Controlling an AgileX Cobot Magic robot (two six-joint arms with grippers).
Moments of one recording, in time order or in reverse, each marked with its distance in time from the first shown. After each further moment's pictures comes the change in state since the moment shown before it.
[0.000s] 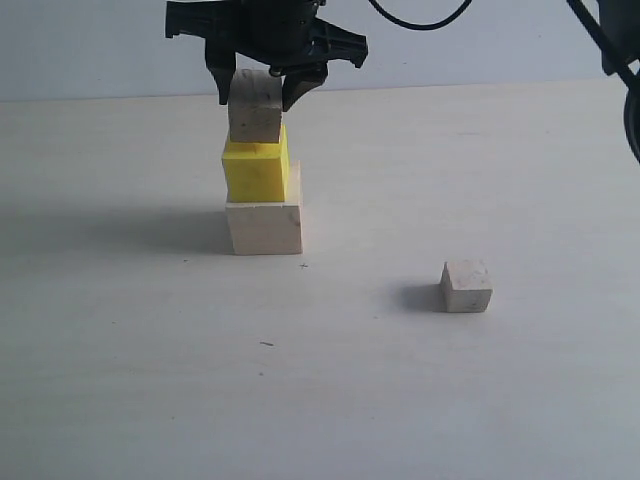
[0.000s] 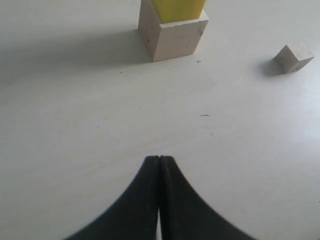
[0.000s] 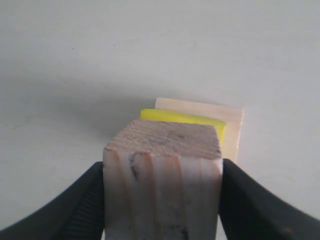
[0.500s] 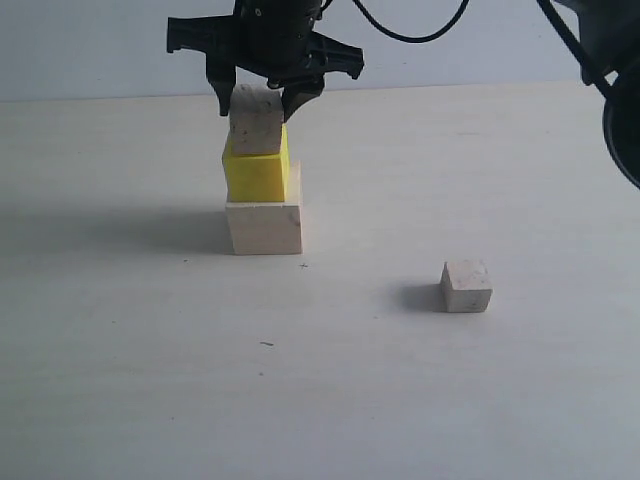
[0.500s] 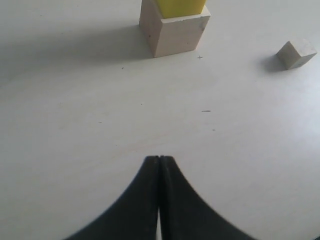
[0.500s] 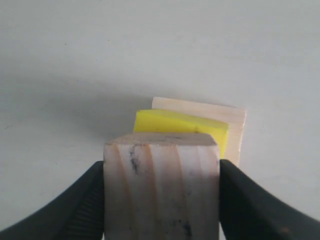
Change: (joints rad) left arm 0.000 0.000 0.000 0.000 0.019 0.000; right arm 0.000 0.030 -0.004 0.004 -0.006 0.001
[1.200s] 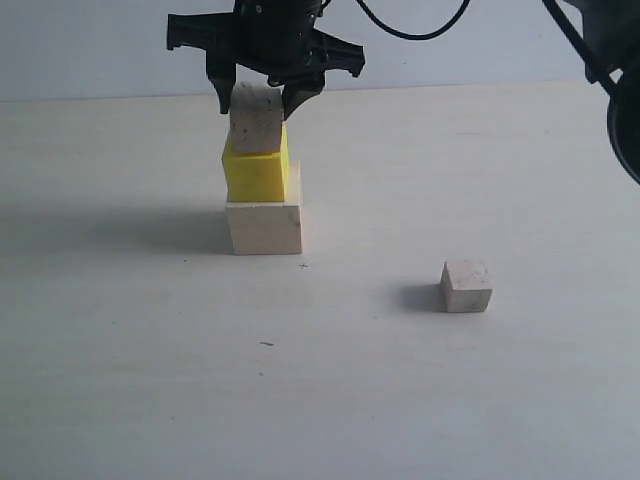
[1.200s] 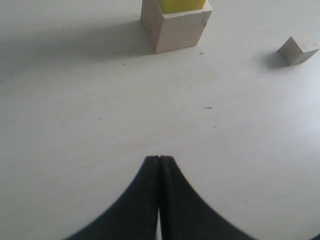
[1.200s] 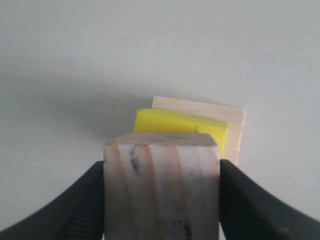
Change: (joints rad) left arm 0.000 0.000 0.000 0.000 0.007 0.000; right arm 0.000 -0.006 0.000 0.000 0.003 0.000
